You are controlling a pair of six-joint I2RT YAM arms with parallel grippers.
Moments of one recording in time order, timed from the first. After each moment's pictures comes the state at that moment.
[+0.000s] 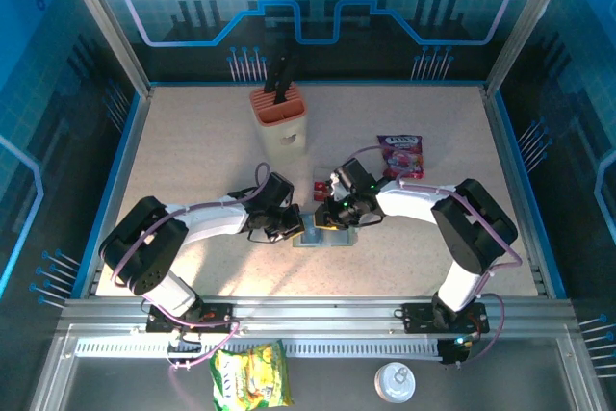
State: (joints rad) left arm -0.64 1.58 0.74 -0.24 0.32 -1.06; right arm 0.64 1.73 0.91 -0.28 -0.53 0.70
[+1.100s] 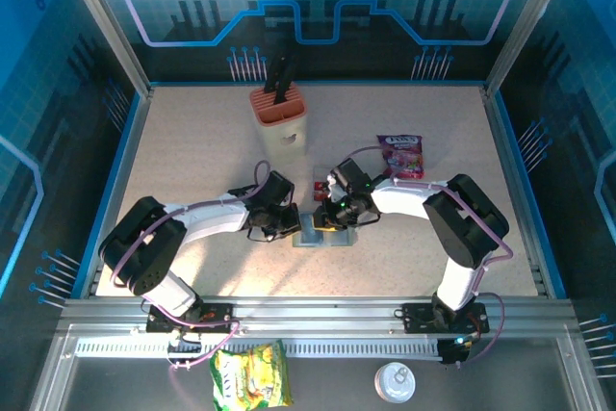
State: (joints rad) left arm -0.64 1.58 0.77 -0.32 0.26 -1.02; right arm 0.65 1.78 0.94 -0.31 -0.53 0.66
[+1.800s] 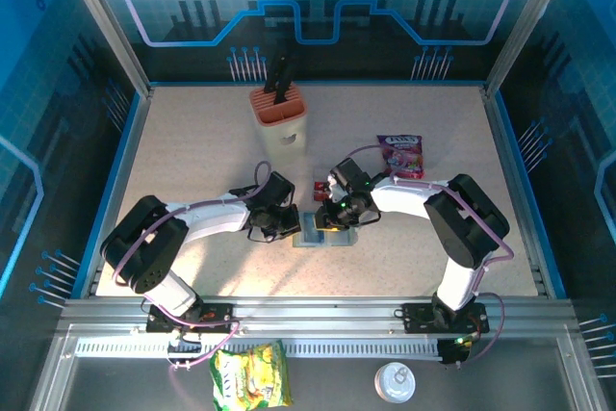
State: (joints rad) left arm -0.64 1.59 0.77 -0.33 0.26 -1.02; right arm 0.65 1.78 0.96 -0.37 -0.49 0.63
